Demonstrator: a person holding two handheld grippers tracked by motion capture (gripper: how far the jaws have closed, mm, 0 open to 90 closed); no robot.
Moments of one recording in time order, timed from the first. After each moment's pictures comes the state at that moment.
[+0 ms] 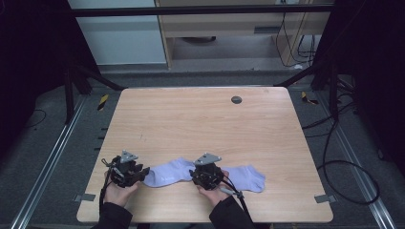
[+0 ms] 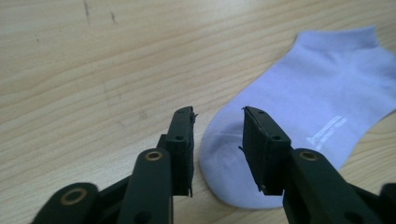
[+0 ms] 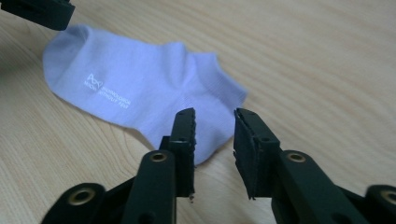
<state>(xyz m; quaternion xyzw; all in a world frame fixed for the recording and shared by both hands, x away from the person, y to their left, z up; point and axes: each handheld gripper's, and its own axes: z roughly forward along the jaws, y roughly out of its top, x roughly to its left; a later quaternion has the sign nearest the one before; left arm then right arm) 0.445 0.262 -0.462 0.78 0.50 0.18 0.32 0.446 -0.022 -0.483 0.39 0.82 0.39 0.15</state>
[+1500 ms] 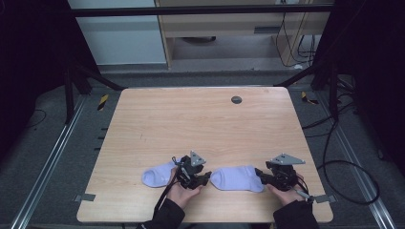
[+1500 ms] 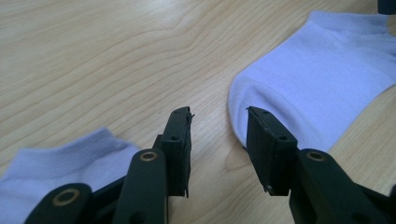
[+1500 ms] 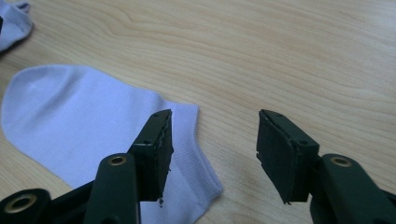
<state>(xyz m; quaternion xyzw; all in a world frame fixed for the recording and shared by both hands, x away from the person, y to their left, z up) 0.447 0.075 -0.473 0.84 0.39 0.13 0.35 0.433 -0.230 -0.483 0.47 0.77 0.38 0.20</state>
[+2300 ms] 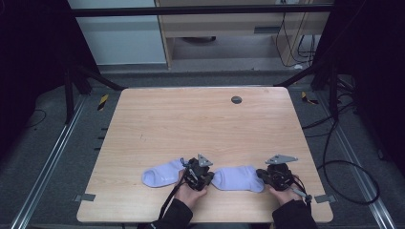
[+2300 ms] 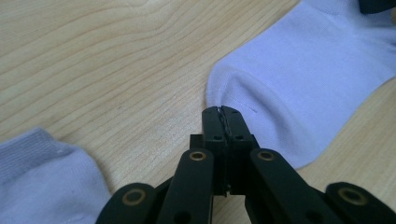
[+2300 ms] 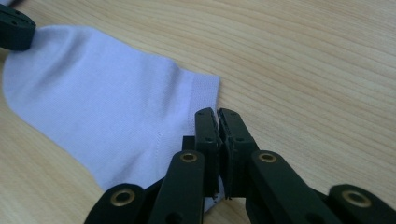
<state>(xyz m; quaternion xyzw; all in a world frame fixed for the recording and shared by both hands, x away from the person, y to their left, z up) 0.449 0.060 -0.486 0.85 0.39 0.10 0.34 0.439 -0.224 -0.491 0.47 0.80 0.34 0.15</state>
